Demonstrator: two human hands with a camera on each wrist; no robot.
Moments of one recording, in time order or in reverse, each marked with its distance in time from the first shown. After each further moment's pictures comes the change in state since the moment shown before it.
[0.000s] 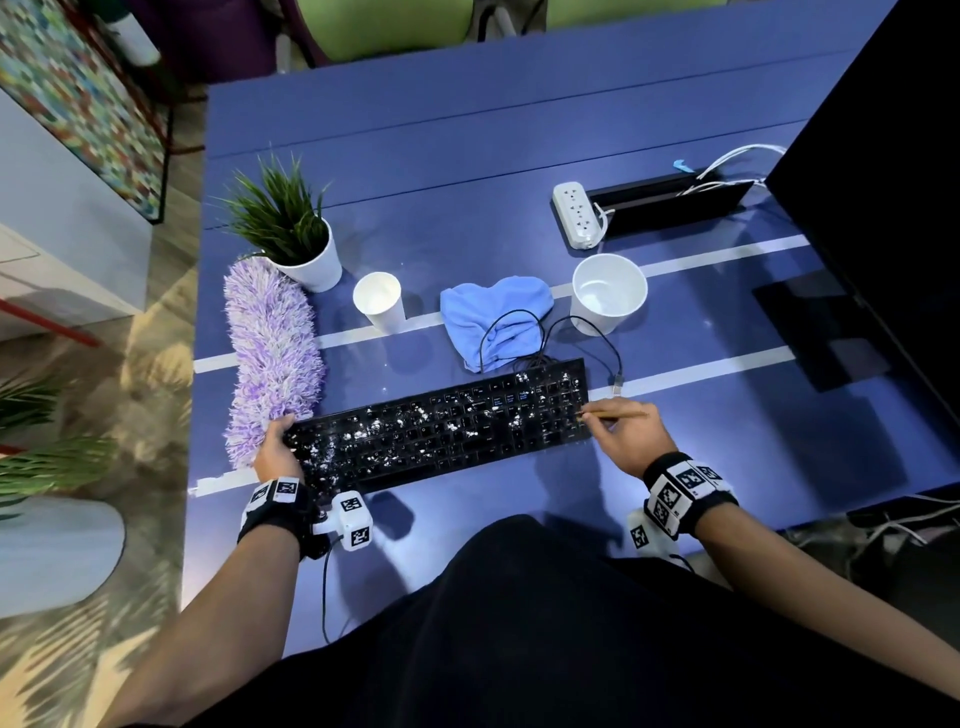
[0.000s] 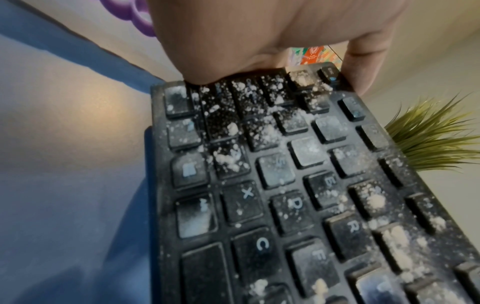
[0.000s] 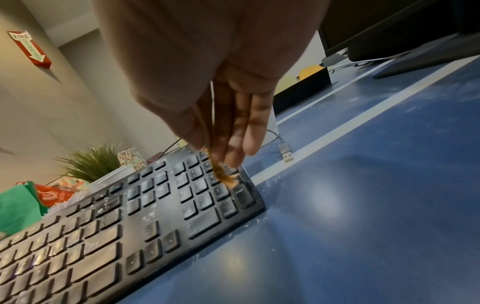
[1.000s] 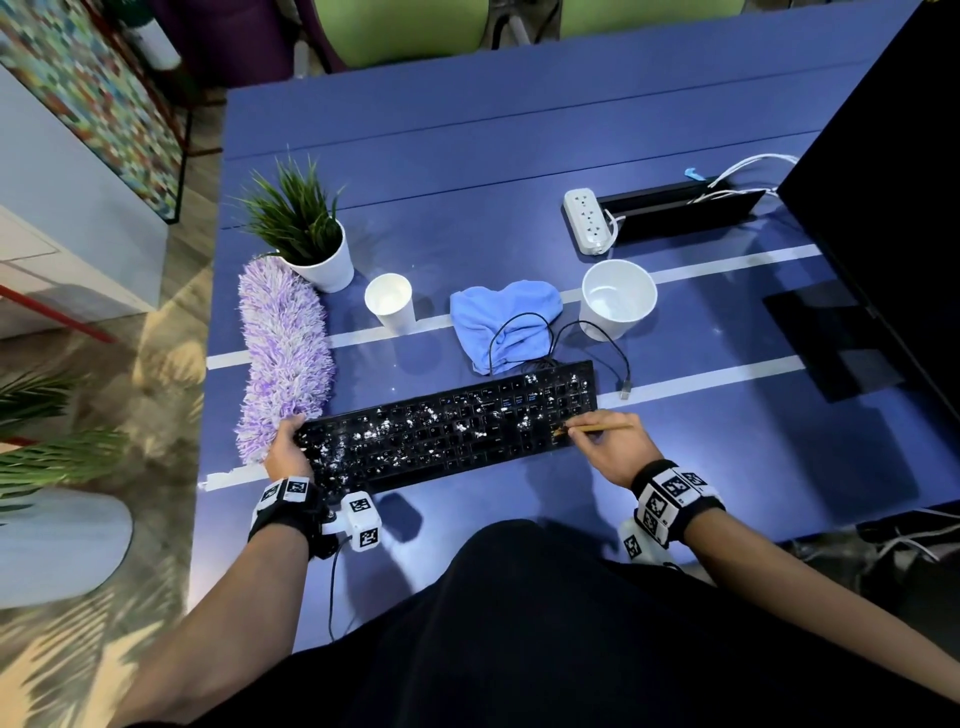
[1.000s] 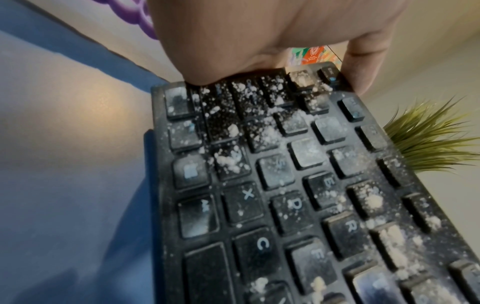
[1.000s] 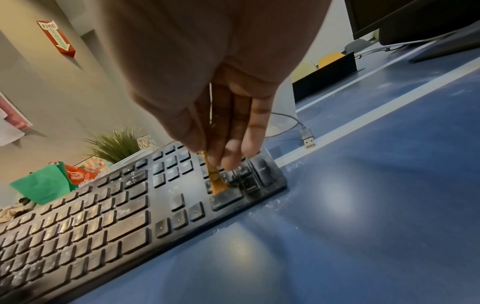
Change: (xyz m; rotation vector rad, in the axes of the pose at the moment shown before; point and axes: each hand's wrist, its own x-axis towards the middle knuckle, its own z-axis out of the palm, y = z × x) left_hand -0.047 0.009 0.014 -0.069 0.018 0.056; right_hand -0.003 -0.017 0.013 -0.003 -0.155 -0.064
